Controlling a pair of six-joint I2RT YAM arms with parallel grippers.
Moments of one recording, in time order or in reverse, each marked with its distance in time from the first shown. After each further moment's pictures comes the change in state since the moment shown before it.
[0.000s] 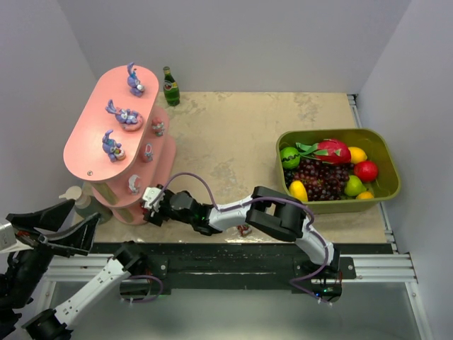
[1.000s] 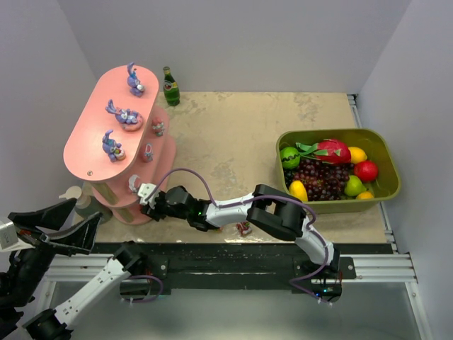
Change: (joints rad) left arm 0.000 0.000 -0.012 0.016 0.007 0.000; right arm -0.011 0.002 0.076 -0.100 -0.074 0.027
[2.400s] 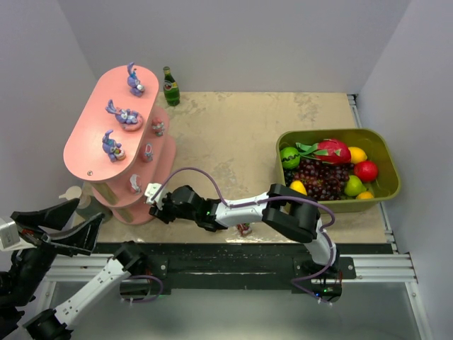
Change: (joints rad) left arm 0.000 -0.001 -0.008 0.003 0.025 -0.017; right arm 0.002 -0.145 -0.116 -0.141 0.009 0.045
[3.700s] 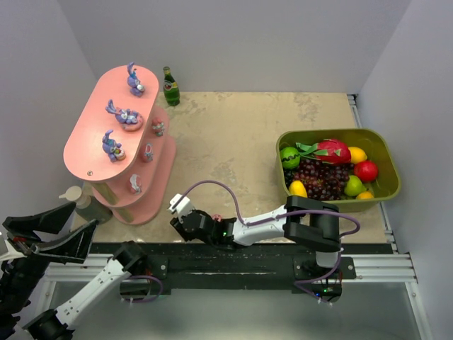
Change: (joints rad) left arm 0.000 -0.033 0.017 0.019 0.047 -0.011; right arm 0.131 -0.193 -0.282 -0.136 0.405 0.367
